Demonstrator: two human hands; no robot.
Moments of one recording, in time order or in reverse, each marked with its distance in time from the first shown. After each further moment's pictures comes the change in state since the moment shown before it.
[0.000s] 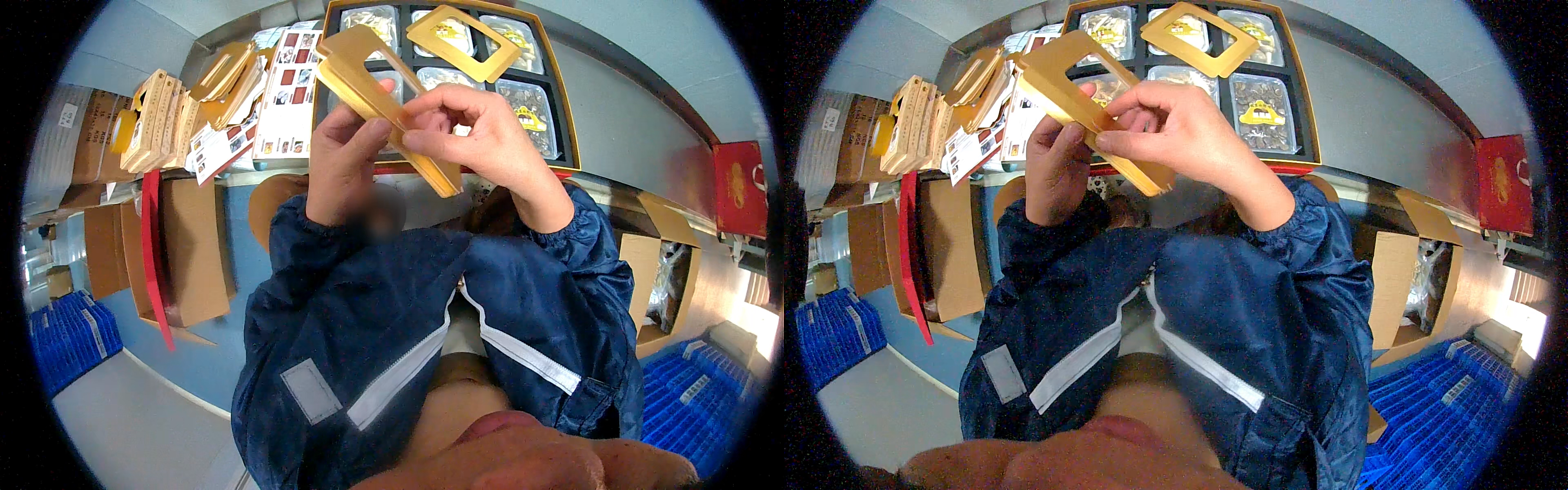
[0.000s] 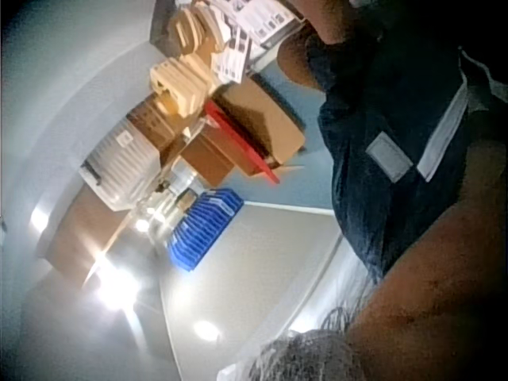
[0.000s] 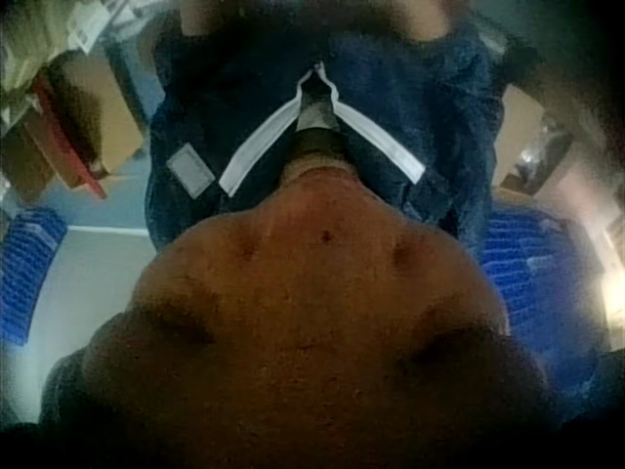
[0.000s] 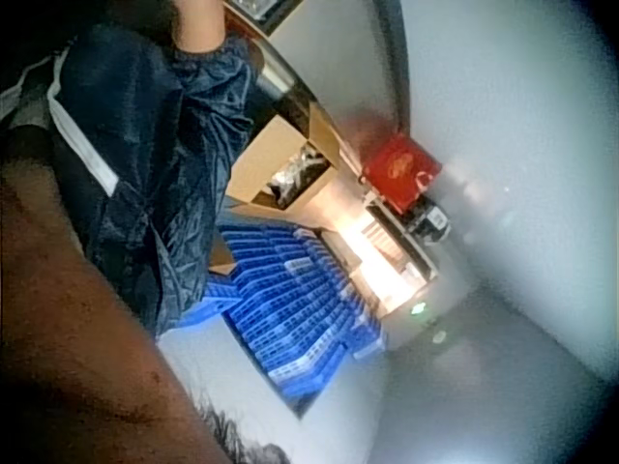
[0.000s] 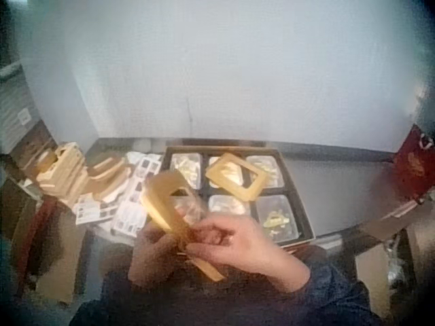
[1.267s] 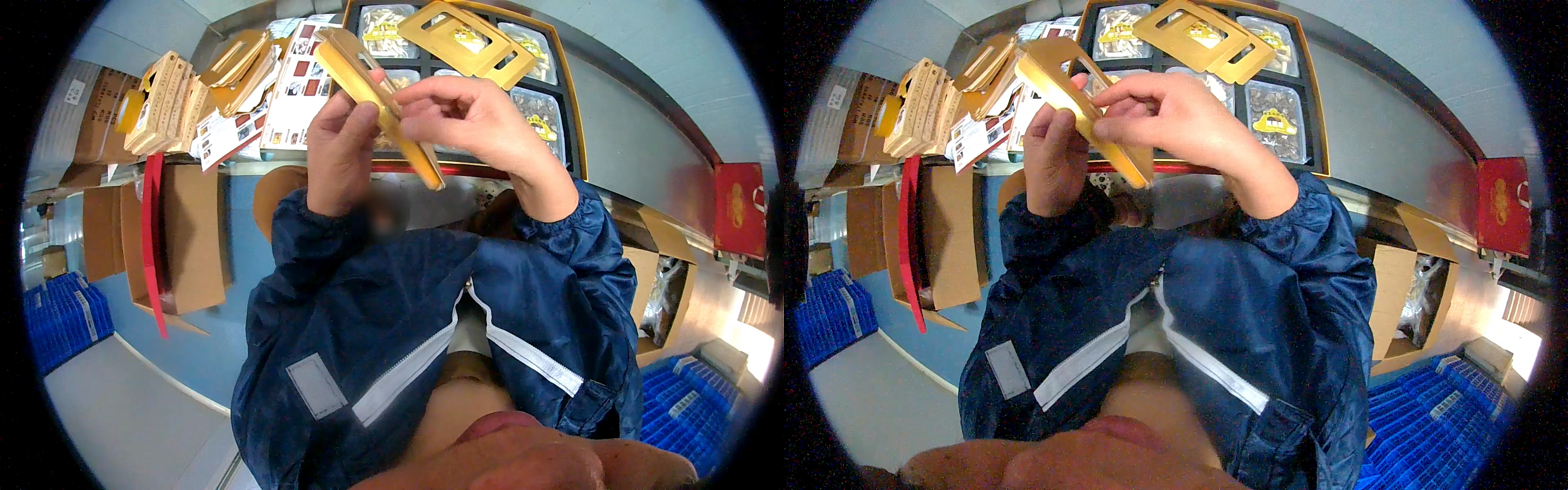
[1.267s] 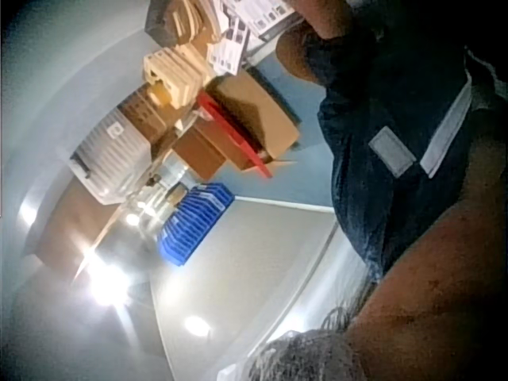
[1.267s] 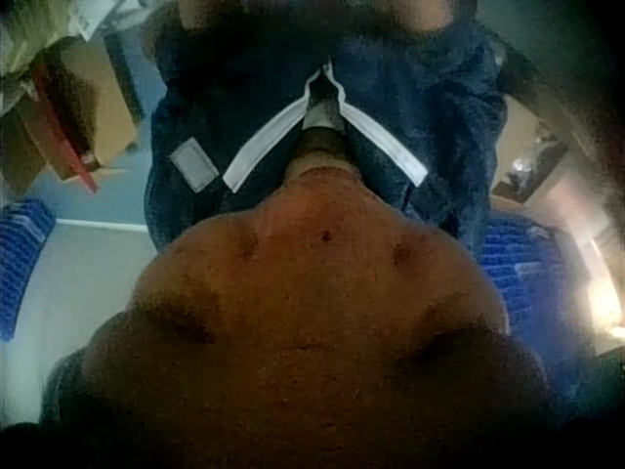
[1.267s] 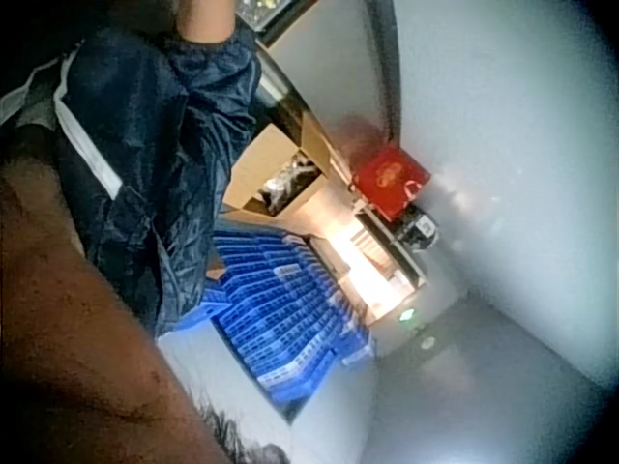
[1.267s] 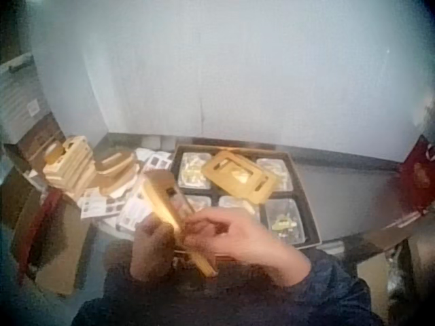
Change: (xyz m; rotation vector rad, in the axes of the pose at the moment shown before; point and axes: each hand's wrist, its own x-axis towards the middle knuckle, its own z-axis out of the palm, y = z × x) left_hand 0.002 0.003 -0.021 -0.046 0.020 0.123; right_hand 0.027 -0.004 0.010 0.176 -0.179 0.053
